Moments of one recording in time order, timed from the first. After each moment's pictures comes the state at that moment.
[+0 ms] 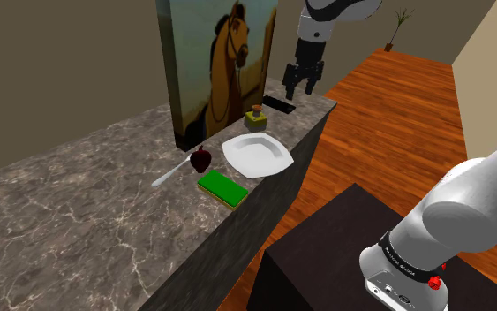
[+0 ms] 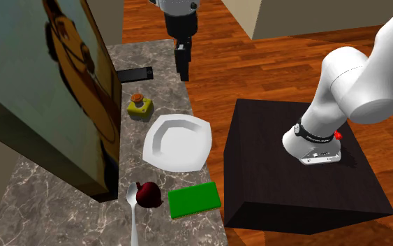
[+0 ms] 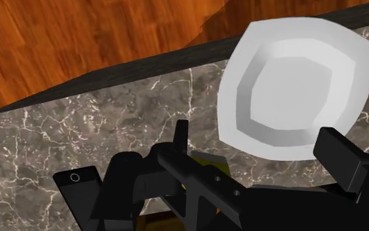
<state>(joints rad) 0.00 -0.24 -0.04 -2.16 0.01 1.87 -0.07</state>
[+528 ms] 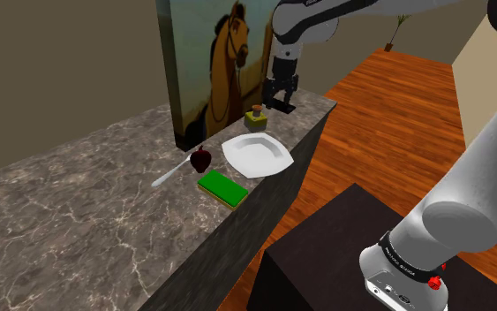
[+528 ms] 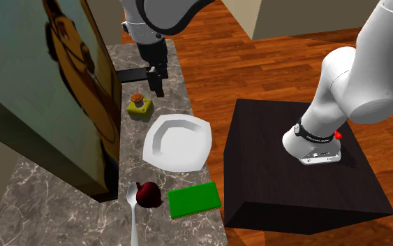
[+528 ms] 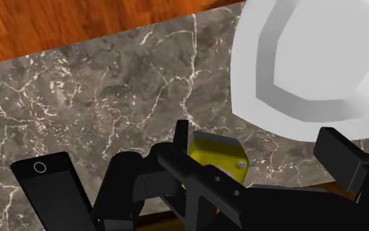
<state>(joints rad) 0.00 0.07 -0.05 -1.98 0.04 1.97 -0.10</state>
